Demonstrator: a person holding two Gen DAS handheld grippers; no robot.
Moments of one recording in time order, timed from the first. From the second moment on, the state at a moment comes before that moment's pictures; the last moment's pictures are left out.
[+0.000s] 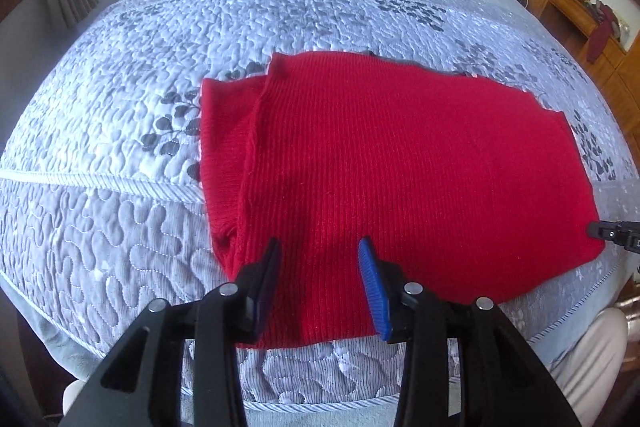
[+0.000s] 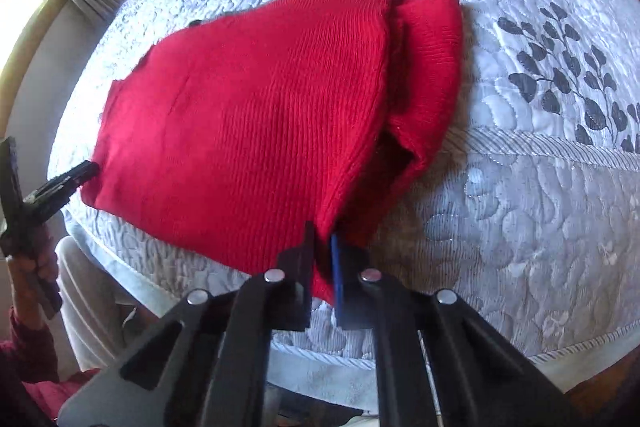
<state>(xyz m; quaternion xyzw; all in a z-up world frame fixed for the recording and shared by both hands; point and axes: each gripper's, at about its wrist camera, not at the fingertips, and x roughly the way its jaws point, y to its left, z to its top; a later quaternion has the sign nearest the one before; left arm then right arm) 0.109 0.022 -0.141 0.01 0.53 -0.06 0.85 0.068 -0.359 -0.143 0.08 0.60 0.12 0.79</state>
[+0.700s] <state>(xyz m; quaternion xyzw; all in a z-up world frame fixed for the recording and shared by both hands) 0.113 0.013 -0.137 0.03 0.51 -0.07 0.86 0.064 -0.371 -0.163 0.06 0.61 0.10 0.78</state>
